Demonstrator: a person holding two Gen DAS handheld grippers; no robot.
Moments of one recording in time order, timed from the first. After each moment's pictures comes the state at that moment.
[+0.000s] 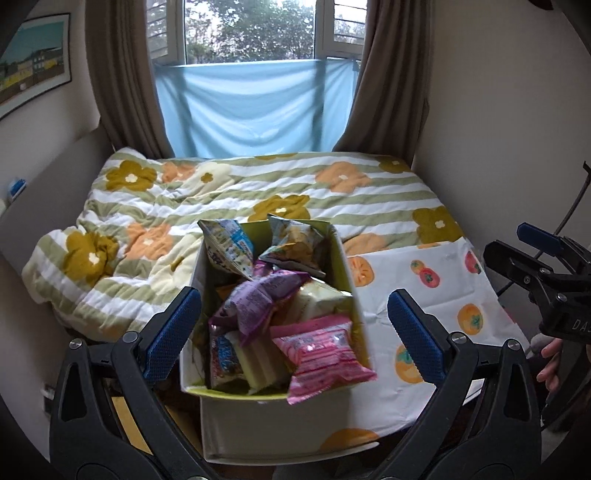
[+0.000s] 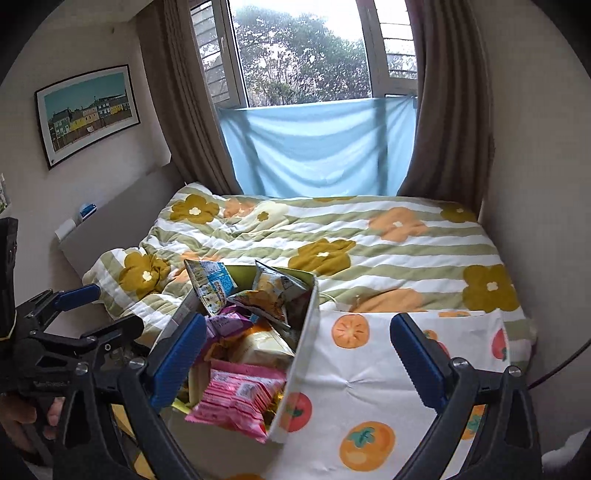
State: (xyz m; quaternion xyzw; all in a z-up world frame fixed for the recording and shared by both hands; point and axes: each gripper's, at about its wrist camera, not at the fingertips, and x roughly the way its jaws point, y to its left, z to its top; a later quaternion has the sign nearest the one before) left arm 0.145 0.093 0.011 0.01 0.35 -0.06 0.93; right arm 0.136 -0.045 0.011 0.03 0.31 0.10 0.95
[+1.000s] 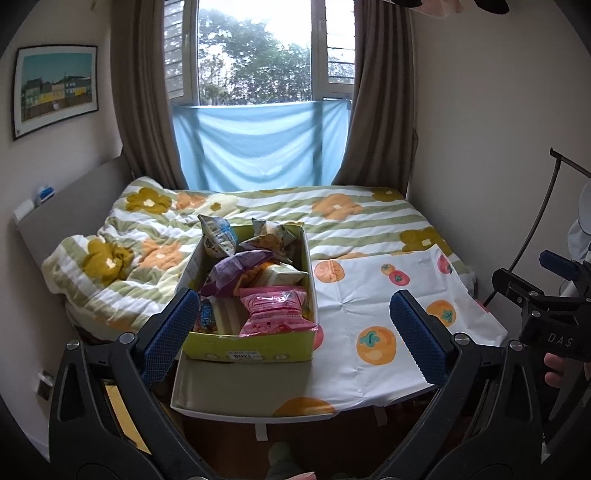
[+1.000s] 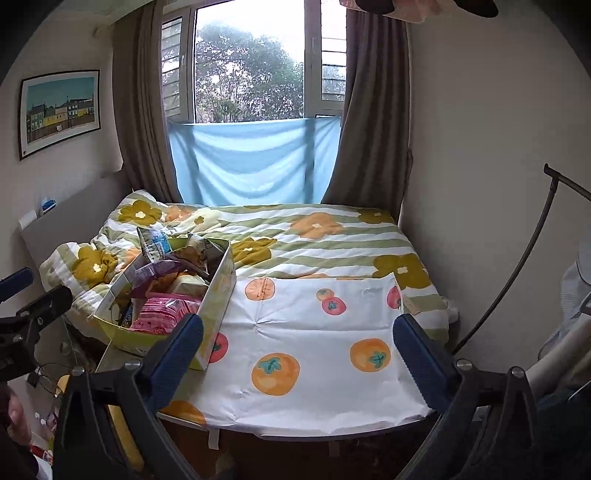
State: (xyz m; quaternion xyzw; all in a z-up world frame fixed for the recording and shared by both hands) left arm -0.002 0.030 0.006 0.02 0.27 -0.04 0.96; right arm -0.011 -0.113 -0.006 0.00 0.28 -0.02 0.96
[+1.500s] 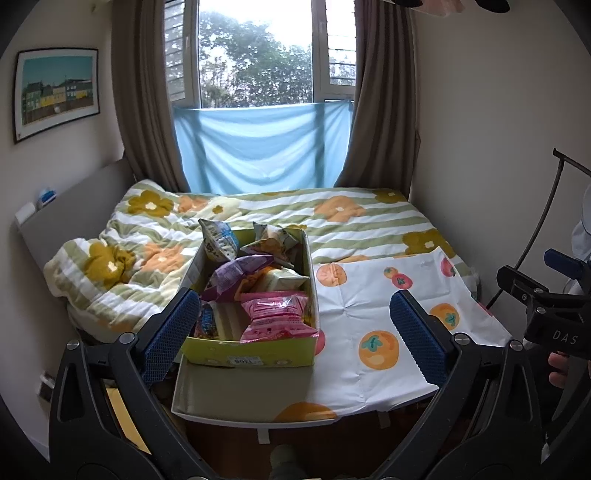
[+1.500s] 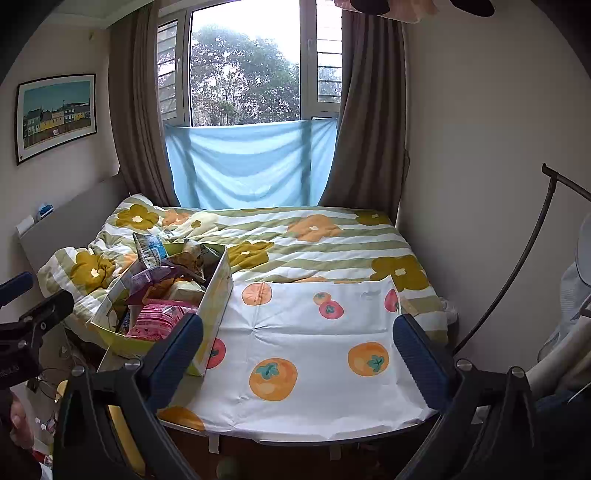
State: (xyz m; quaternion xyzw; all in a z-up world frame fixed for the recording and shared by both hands) left arm 0.001 0.030 0.006 0.02 0.26 -0.03 0.96; right arm -0.005 -0.115 -0.005 0.00 0.28 -0.02 0.96
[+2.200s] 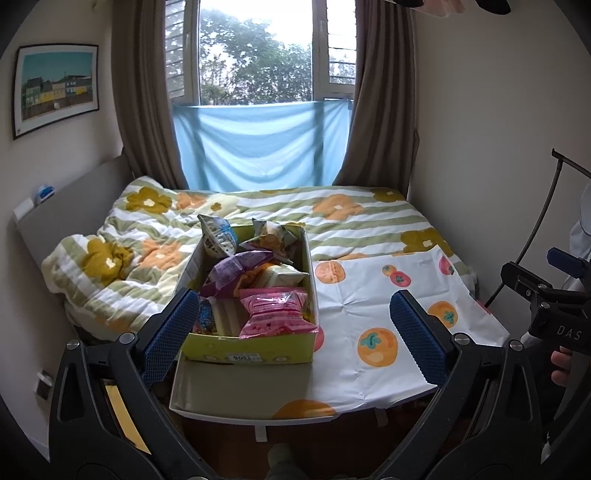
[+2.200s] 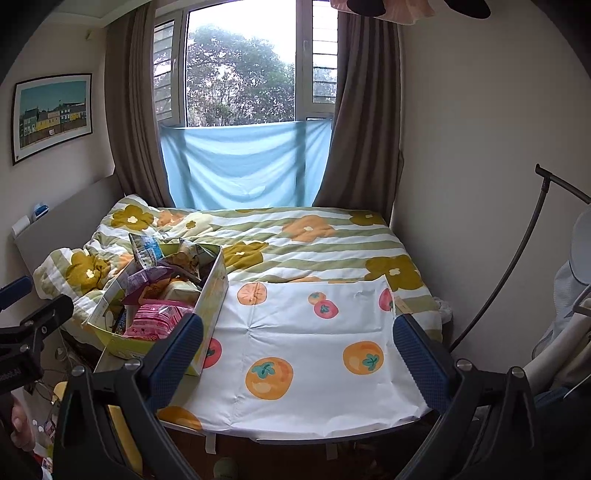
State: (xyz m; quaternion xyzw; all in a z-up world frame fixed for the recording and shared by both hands) left arm -0.002 0.036 0.003 0.02 0.26 -0.04 0.96; right arm -0.010 -0.114 -0.004 0.00 0.28 -0.03 0.96
